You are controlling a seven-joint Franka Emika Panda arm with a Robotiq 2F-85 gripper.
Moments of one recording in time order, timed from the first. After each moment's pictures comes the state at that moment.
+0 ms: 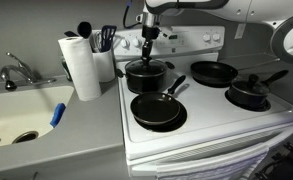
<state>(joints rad) 0.24 1.01 0.18 -0.53 -0.06 1.69 -0.54</state>
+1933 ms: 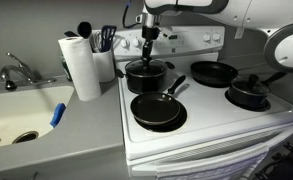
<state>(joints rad) 0.26 1.08 0.17 -0.41 -0.07 1.63 -0.55</state>
